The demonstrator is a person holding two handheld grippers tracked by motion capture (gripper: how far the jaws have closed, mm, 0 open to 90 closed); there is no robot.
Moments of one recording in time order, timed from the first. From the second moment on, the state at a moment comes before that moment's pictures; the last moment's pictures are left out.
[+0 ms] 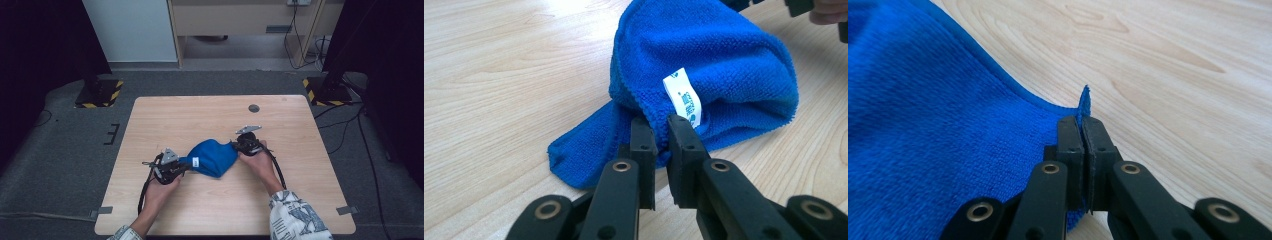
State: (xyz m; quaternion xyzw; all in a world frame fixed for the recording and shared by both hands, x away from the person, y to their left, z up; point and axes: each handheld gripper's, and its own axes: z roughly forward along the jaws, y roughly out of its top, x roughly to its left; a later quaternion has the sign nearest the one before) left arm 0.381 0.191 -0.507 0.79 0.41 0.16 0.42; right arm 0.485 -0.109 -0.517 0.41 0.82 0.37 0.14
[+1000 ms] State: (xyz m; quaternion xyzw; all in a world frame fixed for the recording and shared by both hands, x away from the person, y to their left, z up) left arm 0.400 0.194 -0.469 0.79 0.37 0.13 0.46; right arm 0.450 -0.153 -0.454 0.40 0.79 0.43 0.18
